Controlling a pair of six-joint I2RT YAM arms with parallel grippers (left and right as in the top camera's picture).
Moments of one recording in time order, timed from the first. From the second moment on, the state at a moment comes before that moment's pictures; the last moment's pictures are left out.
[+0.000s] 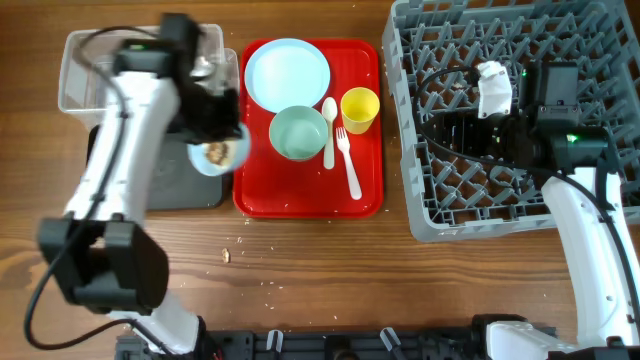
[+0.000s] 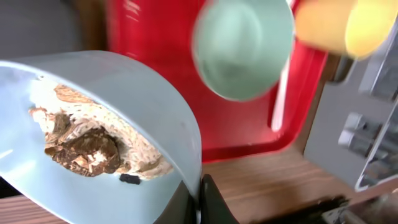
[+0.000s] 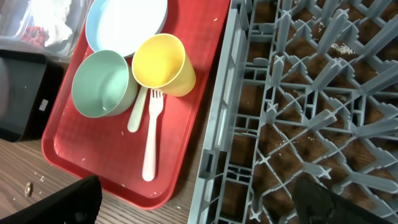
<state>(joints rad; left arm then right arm) -0.05 1.83 1.69 -1.34 0.37 -0.18 0.00 1.36 1.22 -0.84 -0.40 -0.08</state>
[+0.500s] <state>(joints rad) 0.49 1.84 1.40 -1.10 0.97 0.14 0.00 1.36 1.22 -0.83 -0.40 -0.08</state>
